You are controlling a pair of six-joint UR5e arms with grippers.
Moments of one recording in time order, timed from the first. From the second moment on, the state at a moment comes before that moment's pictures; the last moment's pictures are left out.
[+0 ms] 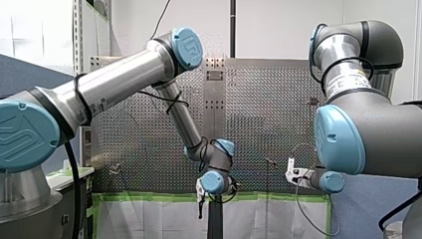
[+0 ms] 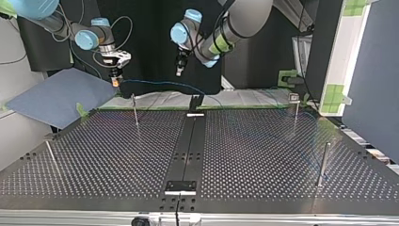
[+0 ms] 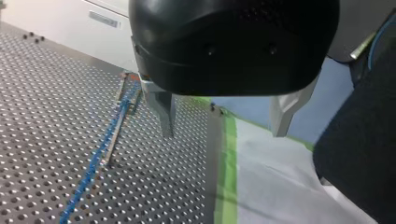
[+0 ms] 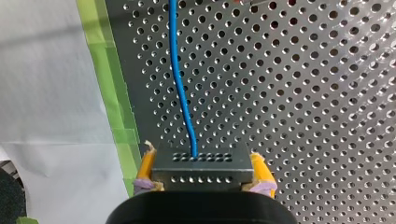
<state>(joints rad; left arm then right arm) -0.80 -2.59 -1.57 -2.49 -1.98 -1.86 1.62 -0.67 1.87 -0.97 1.19 1.68</state>
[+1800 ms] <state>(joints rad) -0.76 -2.60 -1.56 -2.25 -2.08 -1.74 1.63 -0.67 1.87 -0.97 1.19 1.68</state>
